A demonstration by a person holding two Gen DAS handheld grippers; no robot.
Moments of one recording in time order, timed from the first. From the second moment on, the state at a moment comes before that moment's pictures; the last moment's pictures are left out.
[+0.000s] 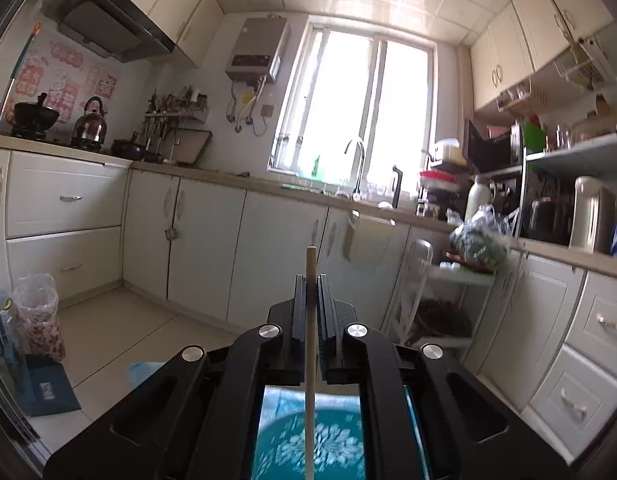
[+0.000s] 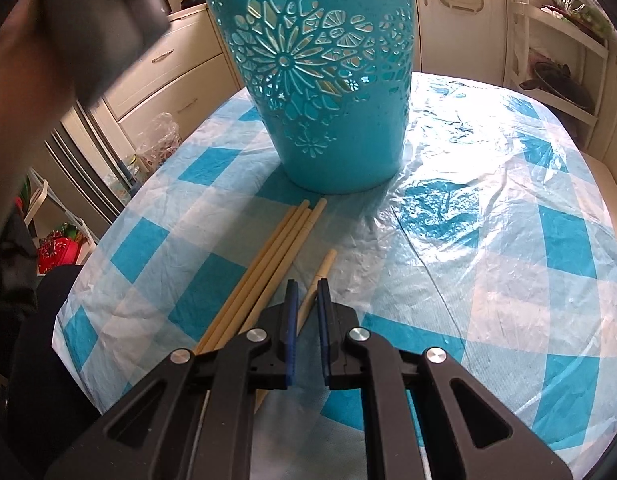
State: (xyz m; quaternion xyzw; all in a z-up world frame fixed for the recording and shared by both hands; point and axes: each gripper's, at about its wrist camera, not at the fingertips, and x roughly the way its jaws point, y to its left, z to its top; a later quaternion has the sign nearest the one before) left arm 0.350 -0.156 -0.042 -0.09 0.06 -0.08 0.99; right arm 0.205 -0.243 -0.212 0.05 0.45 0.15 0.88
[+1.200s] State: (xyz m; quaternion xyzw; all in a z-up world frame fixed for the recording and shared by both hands) left arm 0.309 -0.134 -0.064 -0.05 0.11 -0.10 0.99; right arm 0.212 -0.238 -0.208 0.01 0.46 0.13 0.88
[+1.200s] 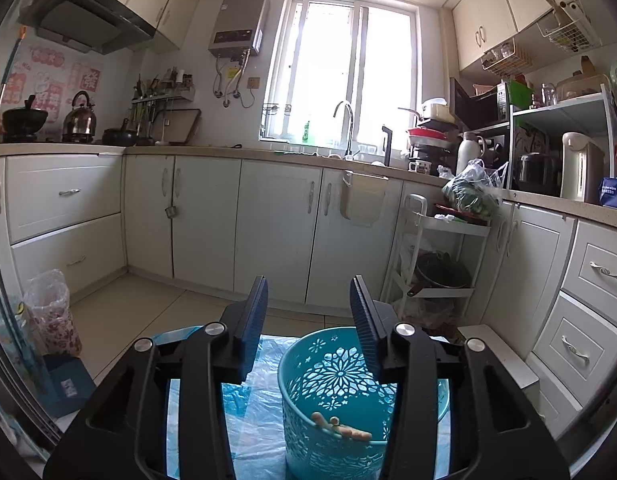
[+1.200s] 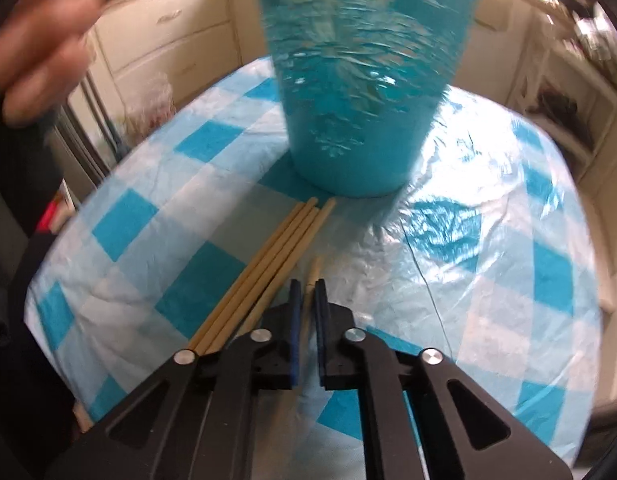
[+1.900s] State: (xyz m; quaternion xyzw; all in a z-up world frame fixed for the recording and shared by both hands) left arm 0.285 -0.101 -0.041 -0.08 0.07 -0.06 0.99; right arm 0.168 -0.310 -0.016 0.29 -0.14 0.12 0.94
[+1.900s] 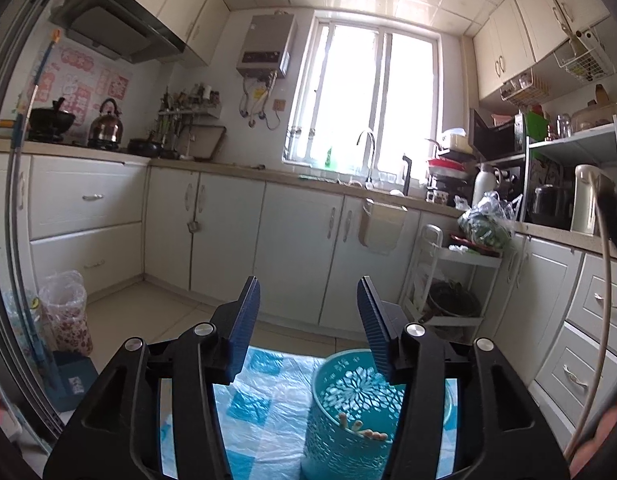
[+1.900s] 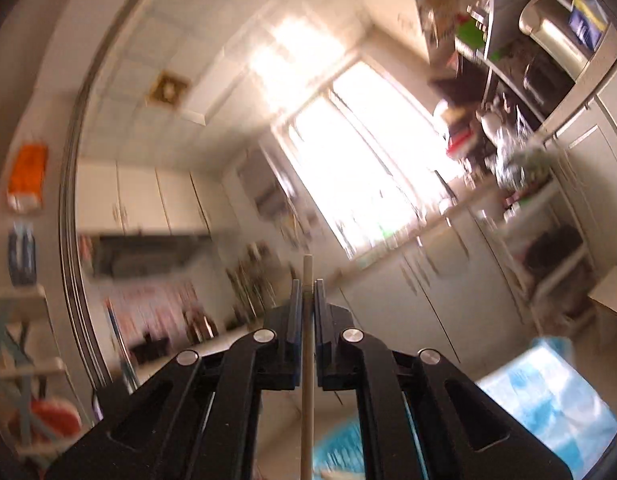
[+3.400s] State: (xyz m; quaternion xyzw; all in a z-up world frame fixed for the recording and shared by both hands) left arm 0.269 -0.087 -0.091 -0.07 0.12 -0.07 0.99; right arm 0.208 -0.315 -0.190 0.24 0.39 -0.01 0.89
